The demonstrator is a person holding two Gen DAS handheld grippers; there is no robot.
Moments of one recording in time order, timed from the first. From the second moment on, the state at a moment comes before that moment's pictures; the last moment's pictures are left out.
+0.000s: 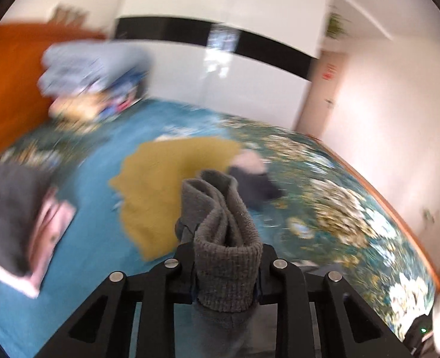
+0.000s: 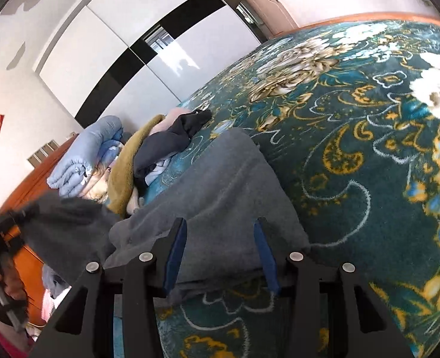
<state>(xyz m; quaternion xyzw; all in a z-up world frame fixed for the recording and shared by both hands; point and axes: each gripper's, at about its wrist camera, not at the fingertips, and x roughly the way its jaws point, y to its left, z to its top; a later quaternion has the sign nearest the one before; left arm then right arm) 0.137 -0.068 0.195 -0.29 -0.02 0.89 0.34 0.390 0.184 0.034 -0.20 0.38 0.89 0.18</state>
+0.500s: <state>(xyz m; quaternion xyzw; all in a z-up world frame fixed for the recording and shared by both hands) 0.251 0.098 0.154 -0.31 0.13 0.84 0.42 0.396 0.187 0.032 -0.19 0.39 0.88 0.18</state>
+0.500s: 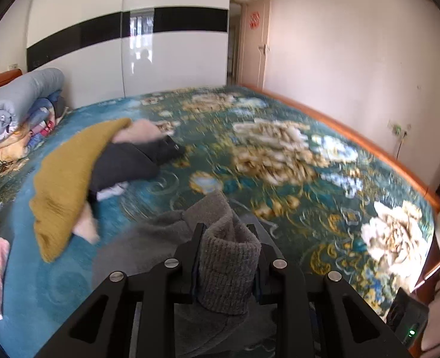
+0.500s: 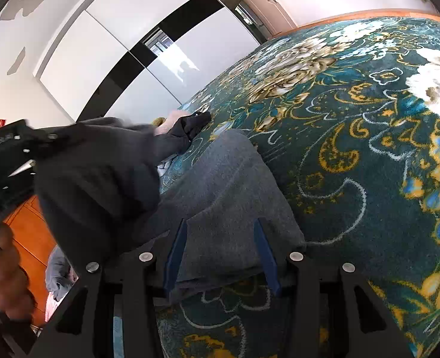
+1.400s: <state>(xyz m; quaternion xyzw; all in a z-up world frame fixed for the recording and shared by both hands) 0.147 -0.056 0.077 -0.48 0.00 0.83 0.30 0.406 0.186 0.037 -0.17 0.39 0.89 0.18</state>
